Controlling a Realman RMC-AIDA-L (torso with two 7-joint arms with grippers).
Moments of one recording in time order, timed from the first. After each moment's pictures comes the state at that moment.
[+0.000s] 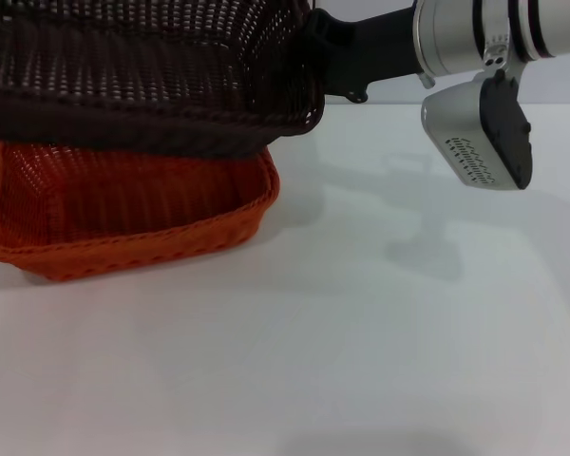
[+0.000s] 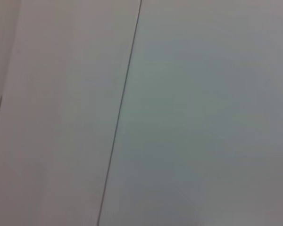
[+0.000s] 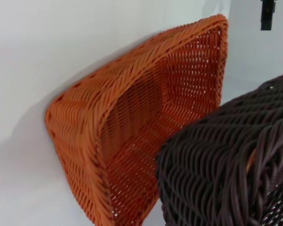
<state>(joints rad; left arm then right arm) -0.19 -2.07 -1.44 -0.29 2.35 1.10 -0.14 0.99 2.01 -1.22 -0.77 -1.97 -1.03 0.01</state>
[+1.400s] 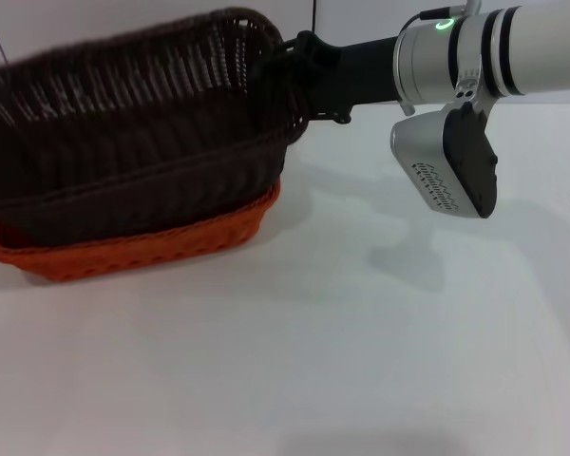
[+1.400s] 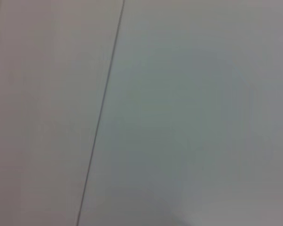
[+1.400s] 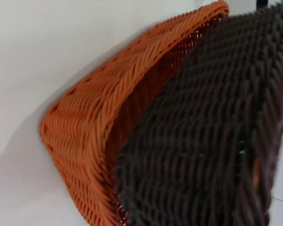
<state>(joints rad) -0.19 -2.07 -1.41 -0.29 2.36 1.10 -0.15 0.98 2.07 -1.17 -0.70 -1.96 -0.94 -0.03</state>
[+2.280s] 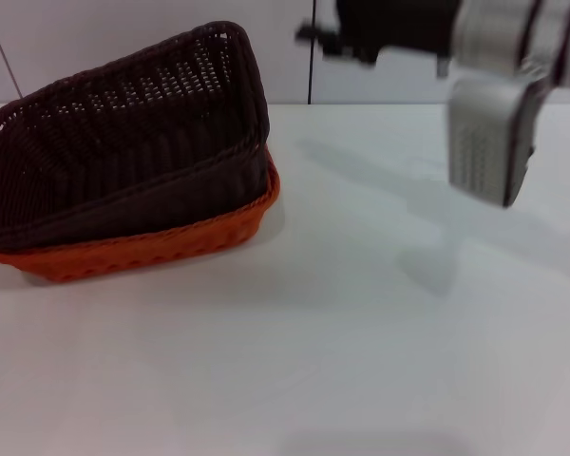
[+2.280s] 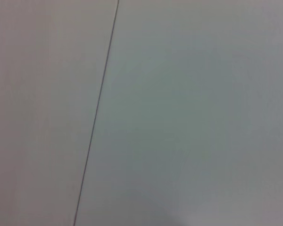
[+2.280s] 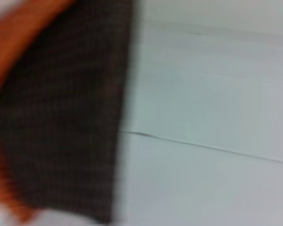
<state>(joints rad) -0.19 -2.07 -1.39 -0.29 2.36 1.10 -0.15 0.69 2.08 -1.27 -1.04 -1.56 -0.88 -0.02</state>
